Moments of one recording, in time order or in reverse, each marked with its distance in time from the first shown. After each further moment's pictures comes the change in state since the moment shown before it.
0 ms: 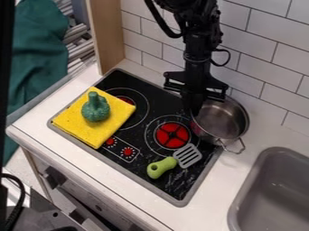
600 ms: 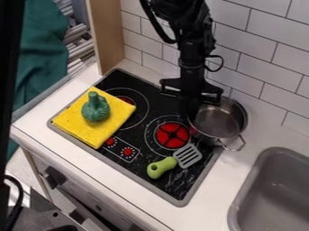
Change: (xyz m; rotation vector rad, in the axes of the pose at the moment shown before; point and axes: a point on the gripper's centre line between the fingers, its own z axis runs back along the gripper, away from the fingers) arm 0.003 0.023 -0.016 -0.007 0.024 0.098
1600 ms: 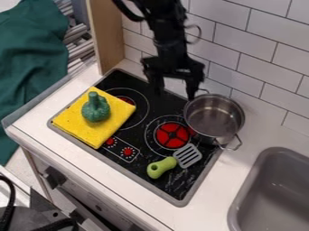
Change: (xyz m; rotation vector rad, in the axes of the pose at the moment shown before) arm 0.004 0.025 0.053 -0.115 -0.198 -0.077
